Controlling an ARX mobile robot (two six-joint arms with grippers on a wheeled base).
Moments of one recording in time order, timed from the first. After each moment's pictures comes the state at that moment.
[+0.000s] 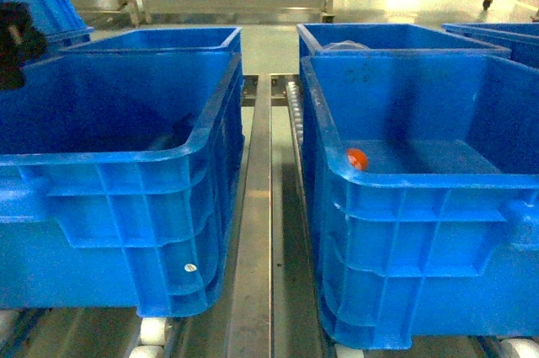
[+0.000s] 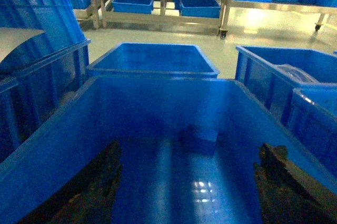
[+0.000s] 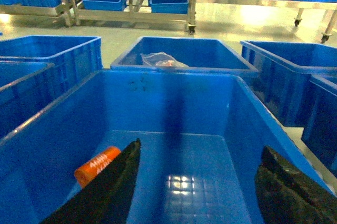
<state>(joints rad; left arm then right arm) -0.10 1.39 0.44 0.95 -0.10 -0.03 0.10 1.29 0.35 0.93 0.09 -0.02</state>
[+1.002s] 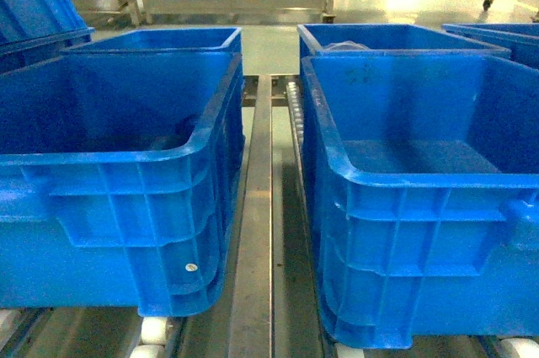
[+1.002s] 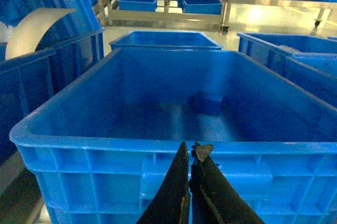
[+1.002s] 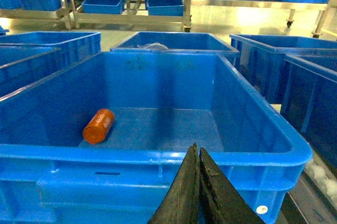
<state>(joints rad) 0.00 0.79 0.02 0.76 0.00 -0.02 0.00 0.69 0.01 0.67 0.00 -0.01</state>
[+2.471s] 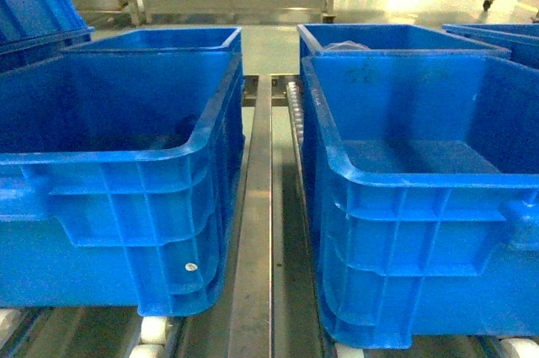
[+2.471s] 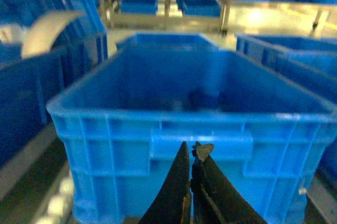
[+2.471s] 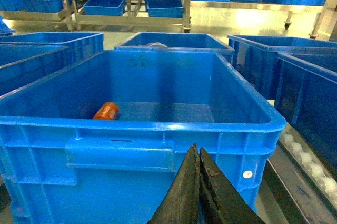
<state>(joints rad) 0.00 0.03 0.02 -0.02 0.00 -0.01 0.00 0.01 0.01 0.00 0.00 -0.01</state>
